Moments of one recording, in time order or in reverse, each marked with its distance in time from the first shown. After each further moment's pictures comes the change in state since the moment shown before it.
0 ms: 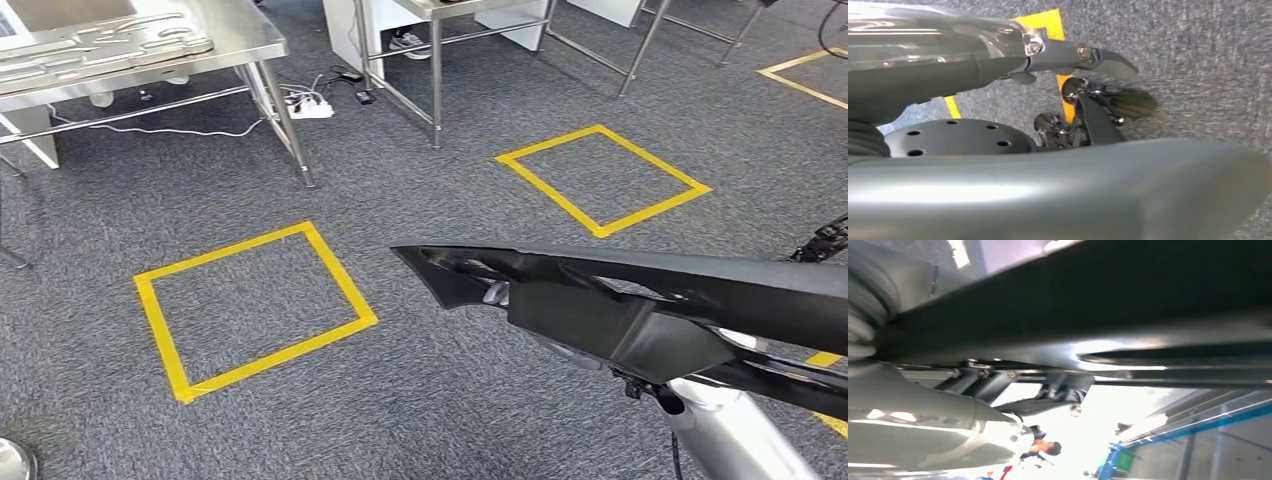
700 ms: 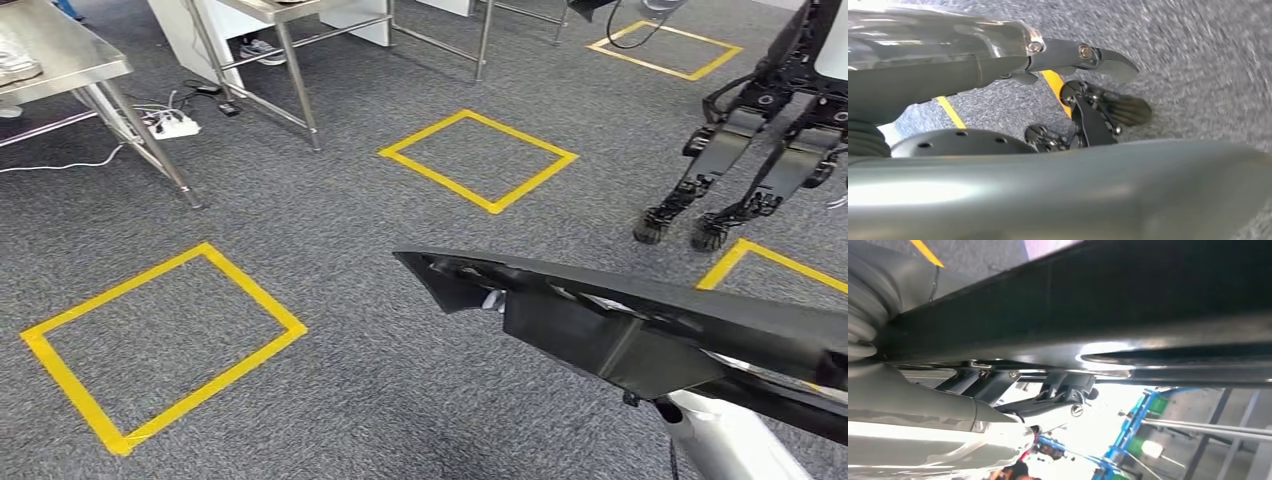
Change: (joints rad) left arm -0.002 -0.001 -0.016 0.000 -0.018 0.020 -0.002; right arm 0.030 0.005 -0.004 -0.018 0.039 -0.025 -0.021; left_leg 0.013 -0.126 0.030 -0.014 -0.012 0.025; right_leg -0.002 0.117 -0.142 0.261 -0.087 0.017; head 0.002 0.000
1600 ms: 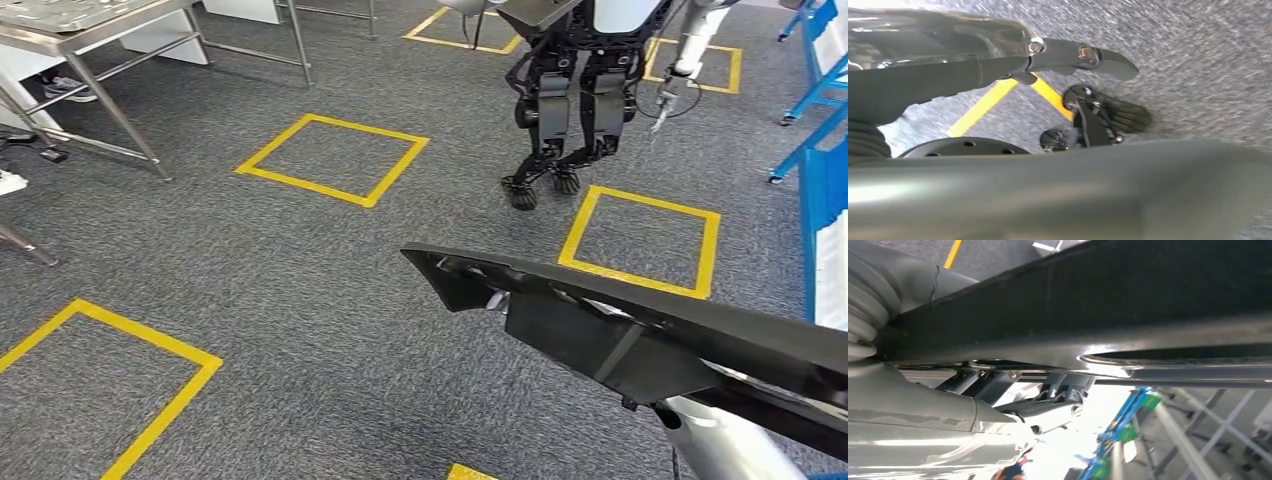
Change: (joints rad) left arm 0.002 -0.002 -0.001 0.000 -0.004 0.012 0.004; right arm 0.026 0.007 -0.009 0.000 0.036 -0.041 -0.029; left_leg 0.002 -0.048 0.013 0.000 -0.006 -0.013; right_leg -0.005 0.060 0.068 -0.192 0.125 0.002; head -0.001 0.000
